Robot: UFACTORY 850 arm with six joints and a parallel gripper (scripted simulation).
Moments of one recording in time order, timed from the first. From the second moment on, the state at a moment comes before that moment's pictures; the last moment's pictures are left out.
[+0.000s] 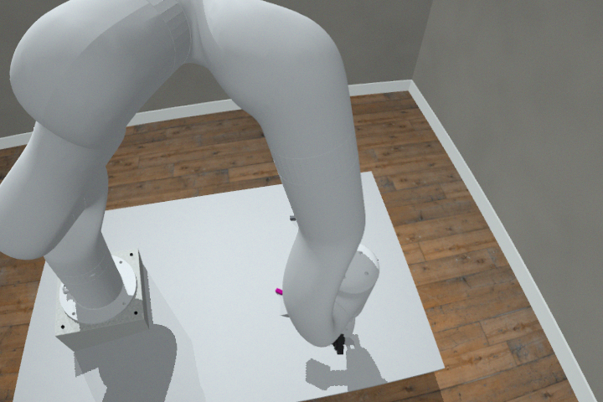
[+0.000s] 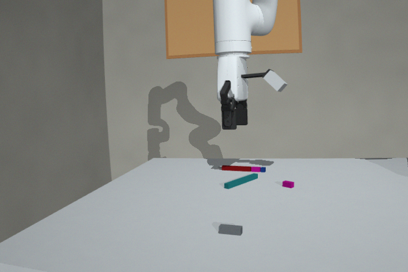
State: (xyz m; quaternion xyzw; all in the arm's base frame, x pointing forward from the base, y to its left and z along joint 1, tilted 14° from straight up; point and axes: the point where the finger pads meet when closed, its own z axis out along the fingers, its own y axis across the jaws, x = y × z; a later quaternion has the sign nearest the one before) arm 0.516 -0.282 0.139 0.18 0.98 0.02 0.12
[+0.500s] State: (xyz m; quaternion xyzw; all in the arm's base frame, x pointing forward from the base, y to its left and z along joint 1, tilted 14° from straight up) arm 0.516 -0.282 0.142 0.18 0.98 0.02 0.12
